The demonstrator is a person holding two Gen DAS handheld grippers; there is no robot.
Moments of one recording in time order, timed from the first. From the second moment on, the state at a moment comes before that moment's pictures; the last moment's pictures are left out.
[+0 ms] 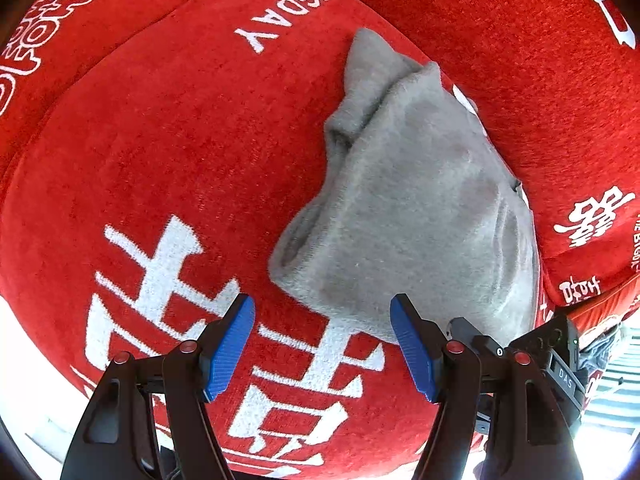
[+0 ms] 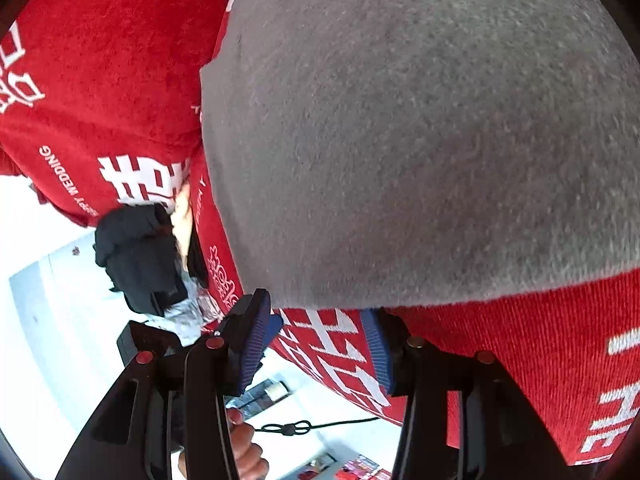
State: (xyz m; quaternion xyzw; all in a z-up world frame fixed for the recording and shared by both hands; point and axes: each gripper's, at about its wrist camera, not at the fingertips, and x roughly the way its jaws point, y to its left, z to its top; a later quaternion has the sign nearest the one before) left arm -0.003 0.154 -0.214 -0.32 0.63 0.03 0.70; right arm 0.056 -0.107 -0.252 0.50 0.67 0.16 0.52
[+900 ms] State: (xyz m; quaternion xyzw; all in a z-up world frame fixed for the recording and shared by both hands) left arm 0.003 0.140 -0.243 -0.54 0.54 -0.05 0.64; right arm 0.074 -0.113 -0.241 0.59 0.59 0.18 0.52
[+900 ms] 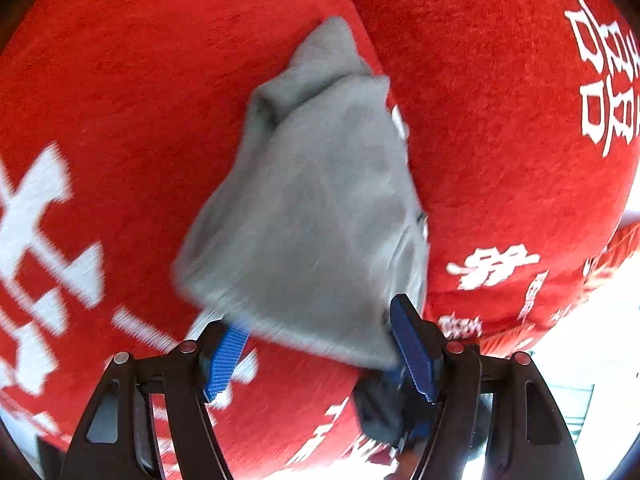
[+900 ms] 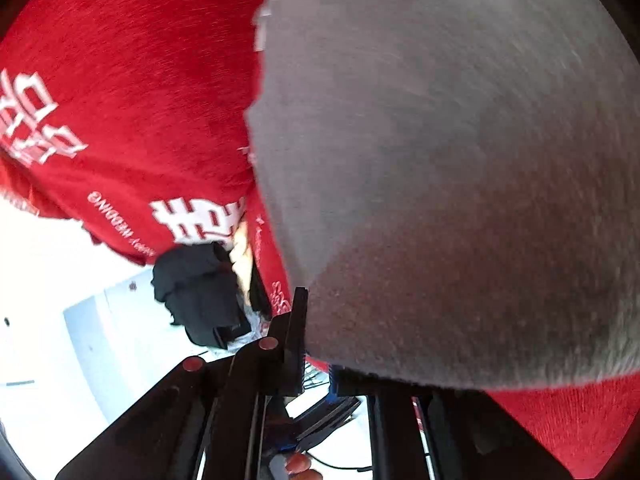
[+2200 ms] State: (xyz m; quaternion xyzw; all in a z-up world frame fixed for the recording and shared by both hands) left arm 0.053 0.040 -0.158 -0.02 0.50 -0.02 0.87; right arm 0.290 0.055 -0.182 0.07 0.79 0.33 0.51
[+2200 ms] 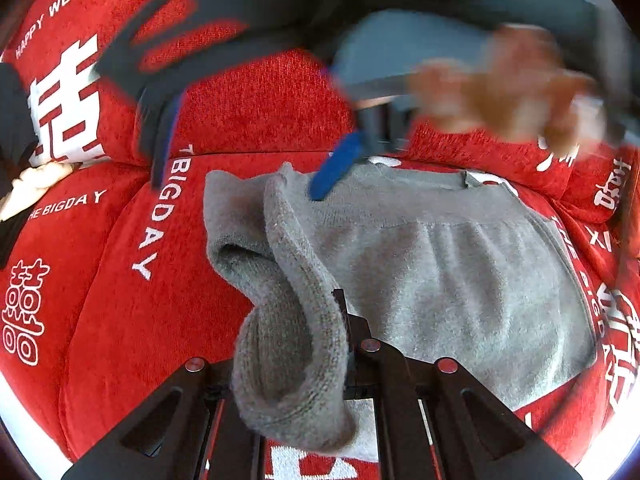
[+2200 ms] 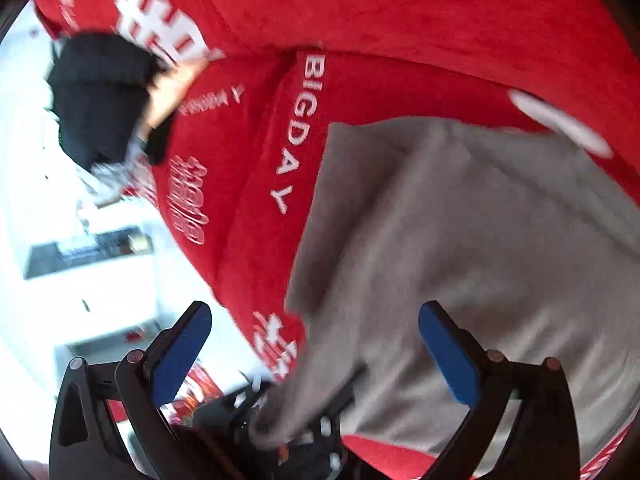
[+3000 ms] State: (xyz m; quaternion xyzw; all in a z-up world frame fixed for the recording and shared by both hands) left arm 0.038 -0.013 -0.097 0.03 0.45 -0.10 0.89; right arm 0.303 -0.008 -0.165 0.06 0.74 0.35 0.57
